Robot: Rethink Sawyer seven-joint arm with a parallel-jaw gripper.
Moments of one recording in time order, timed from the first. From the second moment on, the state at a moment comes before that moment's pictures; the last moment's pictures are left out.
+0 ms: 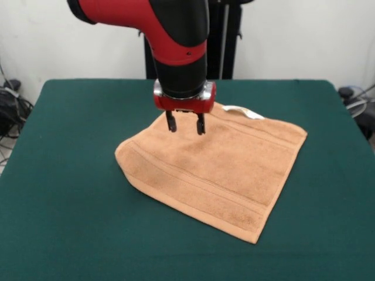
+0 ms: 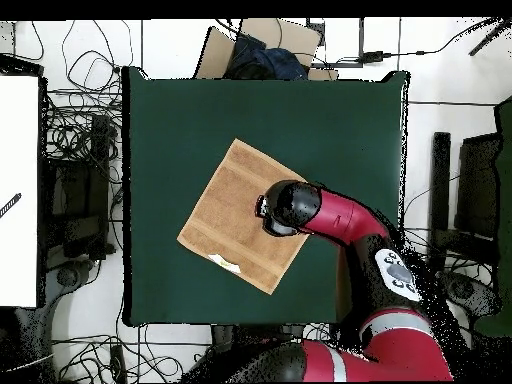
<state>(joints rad) -0.40 -0.52 0.08 1.66 -0.02 0.62 1.59</state>
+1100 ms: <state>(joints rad) -0.49 -0.52 0.15 1.61 -0.09 0.69 1.59</state>
